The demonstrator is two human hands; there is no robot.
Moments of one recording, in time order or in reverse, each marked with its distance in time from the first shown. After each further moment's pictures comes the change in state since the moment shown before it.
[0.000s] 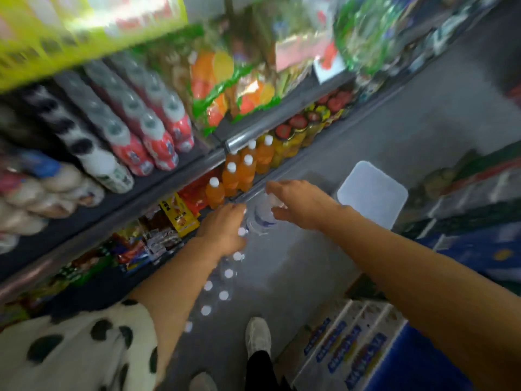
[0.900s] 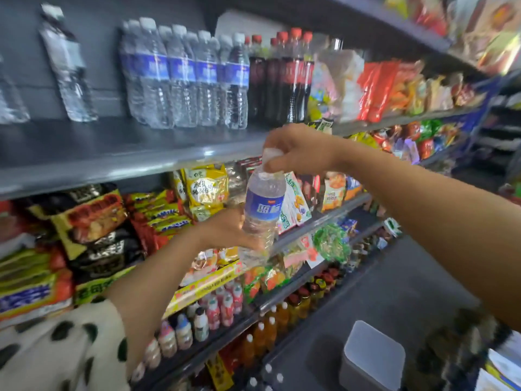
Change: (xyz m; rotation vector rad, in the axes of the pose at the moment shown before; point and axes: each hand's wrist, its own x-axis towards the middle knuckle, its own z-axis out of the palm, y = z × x) left_hand -0.300 0.147 -0.447 -0.393 0.221 0.356; right_hand -0.261 -0.285 -0.505 -0.068 0.635 -0.256
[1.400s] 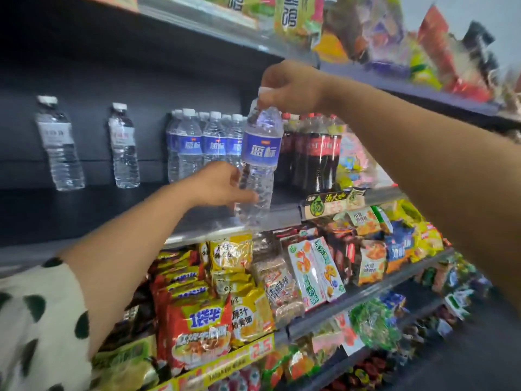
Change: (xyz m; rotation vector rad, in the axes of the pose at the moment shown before) left_hand 0.031 0.114 -0.152 0.471 0.473 -0.056; right_hand 0.133 -0.012 -0.146 -0.098 0.342 -0.192
